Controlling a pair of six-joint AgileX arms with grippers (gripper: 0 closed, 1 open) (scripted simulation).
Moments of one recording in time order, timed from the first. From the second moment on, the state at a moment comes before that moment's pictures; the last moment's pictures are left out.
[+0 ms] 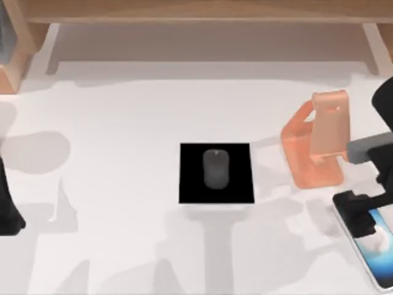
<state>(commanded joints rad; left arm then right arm) 0.00 0.00 0.00 0.00 0.00 0.00 0.30 1.59 0.94 -0.93 0.00 0.02</state>
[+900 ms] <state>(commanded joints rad) 0.00 0.00 0.00 0.00 0.00 0.00 0.29 1.72 0.81 -0.65 0.00 0.01</state>
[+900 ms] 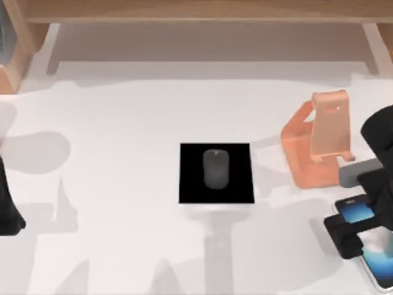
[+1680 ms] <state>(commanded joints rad) 0.00 0.00 0.00 0.00 0.00 0.00 0.29 1.72 0.81 -0.65 0.00 0.01</state>
